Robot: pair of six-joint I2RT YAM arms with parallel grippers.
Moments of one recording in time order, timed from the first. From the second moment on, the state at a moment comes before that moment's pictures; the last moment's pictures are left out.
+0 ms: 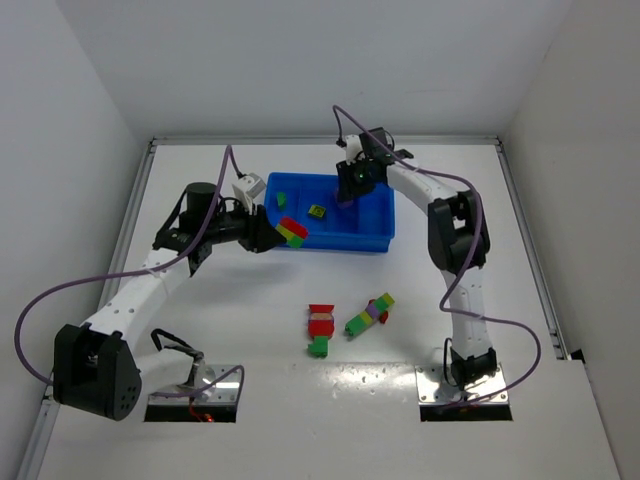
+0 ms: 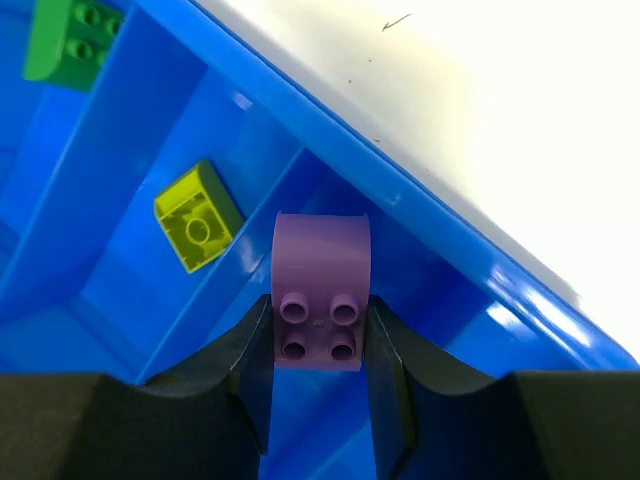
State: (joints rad) left arm -0.23 1.17 0.84 -0.20 0.72 -0.06; right arm 0.34 2.27 1.83 -0.47 -0.35 -0.05
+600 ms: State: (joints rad) left arm -0.23 1.17 0.84 -0.19 0.75 -0.07; right arm 0.38 2.31 1.86 -0.45 -0.25 -0.07
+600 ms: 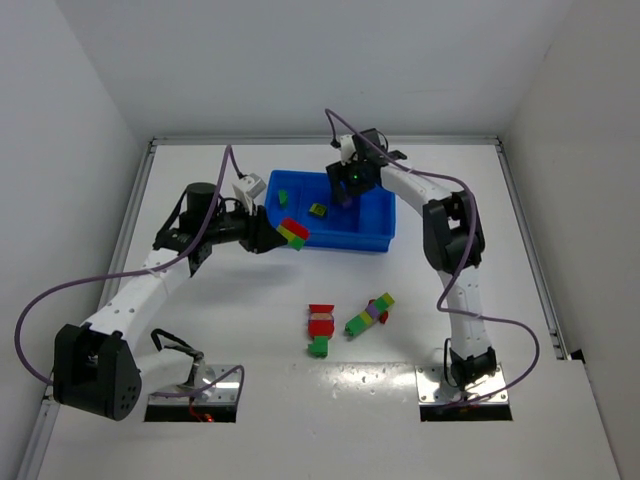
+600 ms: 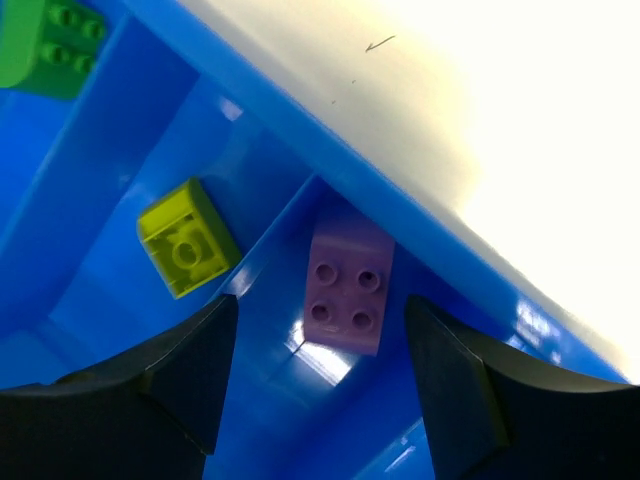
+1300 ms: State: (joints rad) left arm -0.22 1.27 0.82 -0.13 1.12 -0.10; right arm 0.31 2.00 1.86 -1.01 -1.25 -0.42
